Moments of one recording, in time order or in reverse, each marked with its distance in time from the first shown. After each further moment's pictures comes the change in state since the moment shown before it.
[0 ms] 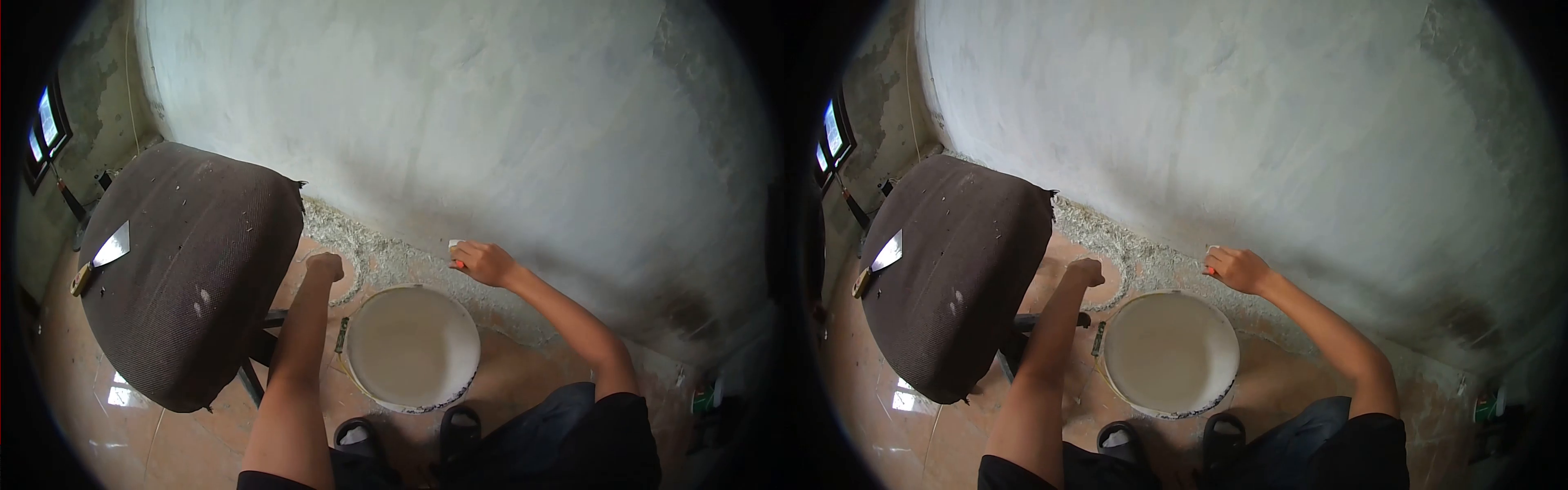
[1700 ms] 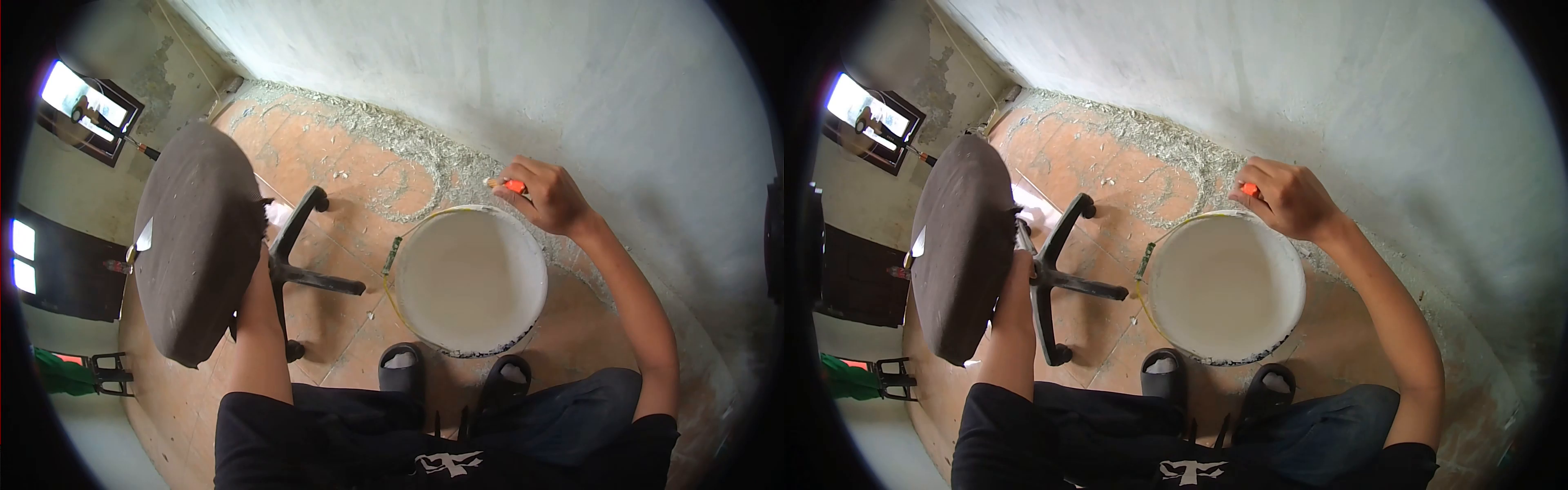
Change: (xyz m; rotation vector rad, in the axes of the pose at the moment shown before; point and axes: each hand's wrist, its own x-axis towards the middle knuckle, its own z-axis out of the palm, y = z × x) left_hand -0.253 -0.296 0.221 0.399 0.153 -0.776; right_hand 0.022 -0.013 -0.020 0.512 0.340 0.049
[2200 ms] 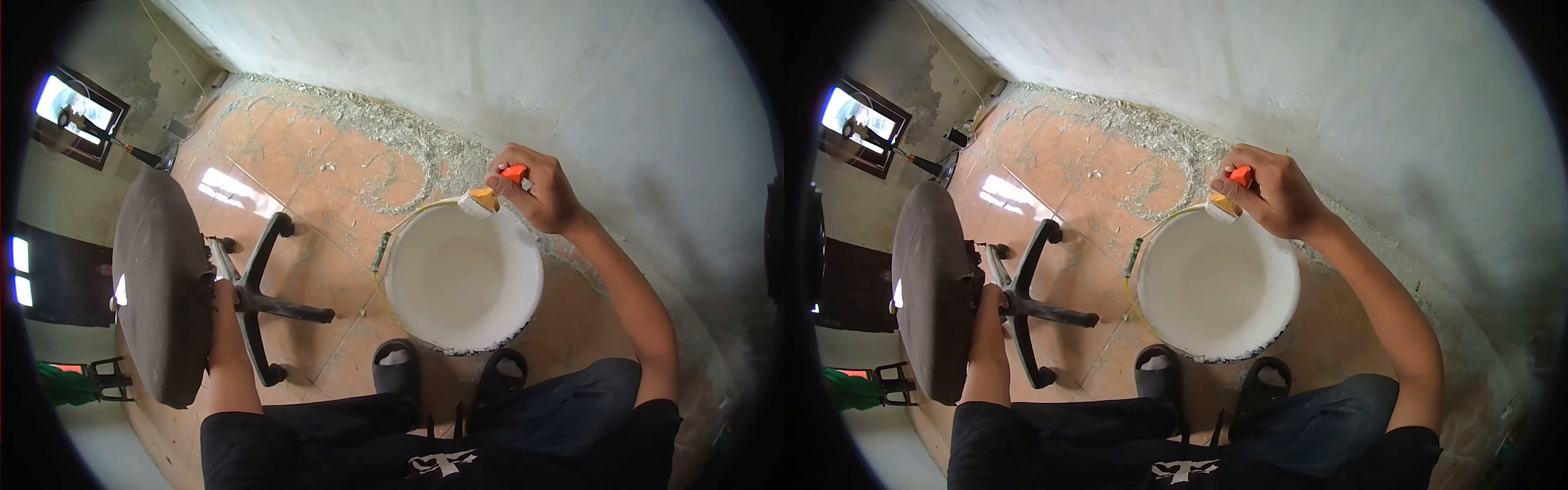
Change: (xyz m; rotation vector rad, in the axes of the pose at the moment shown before) left_hand -0.024 -0.030 0.044 0.025 -0.211 -0.039; right_hand 0.002 -0.005 0.008 0.374 0.092 0.152
